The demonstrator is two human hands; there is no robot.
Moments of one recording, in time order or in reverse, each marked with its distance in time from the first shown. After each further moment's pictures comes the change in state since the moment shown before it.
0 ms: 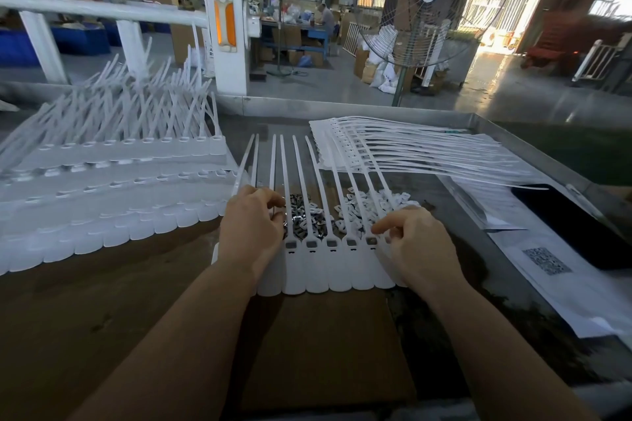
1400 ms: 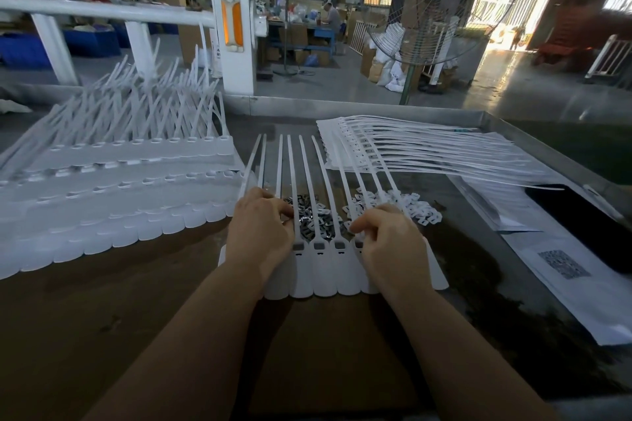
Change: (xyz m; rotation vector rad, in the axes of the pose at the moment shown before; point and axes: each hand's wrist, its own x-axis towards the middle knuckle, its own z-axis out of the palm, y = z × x) left_hand 0.001 -0.006 0.003 0.130 -0.080 0.020; right_hand 0.000 -0.019 0.034 0.086 0.142 -0.152
